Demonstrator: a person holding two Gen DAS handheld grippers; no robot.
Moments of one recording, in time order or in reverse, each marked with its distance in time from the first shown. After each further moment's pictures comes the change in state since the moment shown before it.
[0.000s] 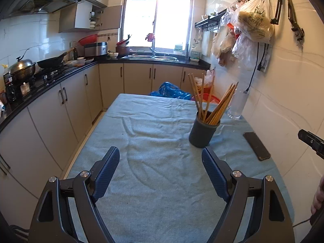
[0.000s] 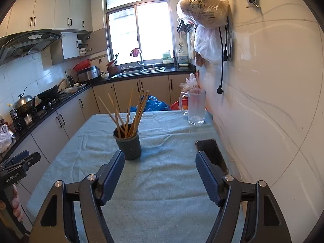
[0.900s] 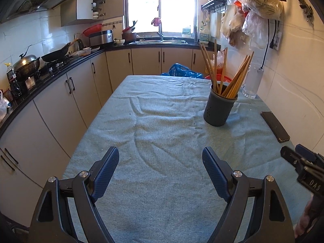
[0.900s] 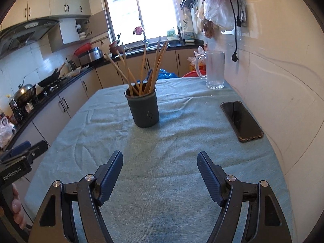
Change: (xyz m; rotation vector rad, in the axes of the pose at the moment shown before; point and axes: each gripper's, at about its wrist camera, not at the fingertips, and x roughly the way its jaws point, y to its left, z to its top) left arm 0.044 -0.001 -0.028 0.042 0.108 0.088; right arm 0.073 0.047 -0.071 0.036 0.140 0.038
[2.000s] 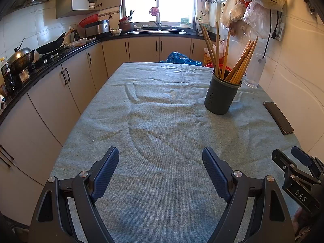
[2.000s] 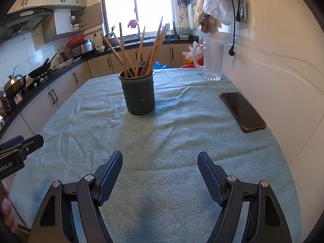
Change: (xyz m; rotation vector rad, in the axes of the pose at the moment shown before) left arm 0.029 -0.002 -0.011 0.003 0.072 -0.018; right arm 0.031 0.016 -0.021 -0.019 0.017 -0.085
